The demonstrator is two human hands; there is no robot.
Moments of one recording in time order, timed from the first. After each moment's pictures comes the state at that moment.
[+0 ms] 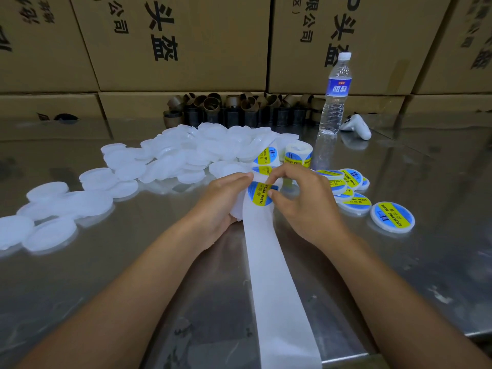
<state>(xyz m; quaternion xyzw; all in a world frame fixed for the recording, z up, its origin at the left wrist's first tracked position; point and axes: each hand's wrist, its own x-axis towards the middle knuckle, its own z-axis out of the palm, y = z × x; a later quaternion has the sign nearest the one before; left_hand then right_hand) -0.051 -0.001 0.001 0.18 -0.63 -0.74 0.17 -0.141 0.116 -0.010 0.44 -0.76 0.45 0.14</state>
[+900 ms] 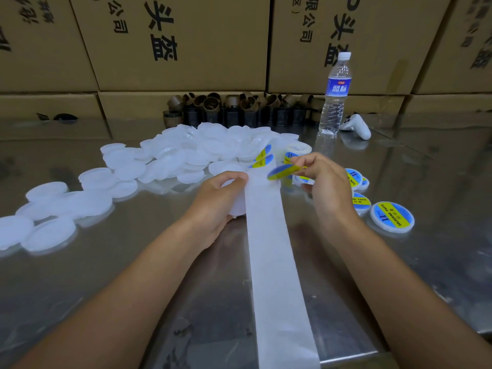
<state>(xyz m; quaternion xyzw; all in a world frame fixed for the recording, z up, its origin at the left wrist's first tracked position) -0.055 -0.009 -0.009 0.23 -0.62 -0.72 0.23 -0.146 0.118 0.010 0.24 -0.64 0.73 -0.03</state>
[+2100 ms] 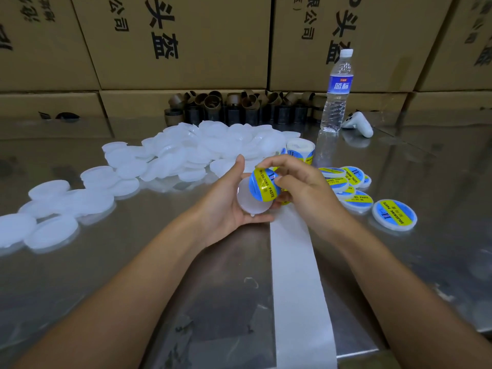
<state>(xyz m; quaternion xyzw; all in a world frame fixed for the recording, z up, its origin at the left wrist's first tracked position) -0.056 -0.008 -0.005 0.11 -0.59 -0.80 0.08 -0.129 0.114 0.008 0.43 -0.61 0.65 -0.15</state>
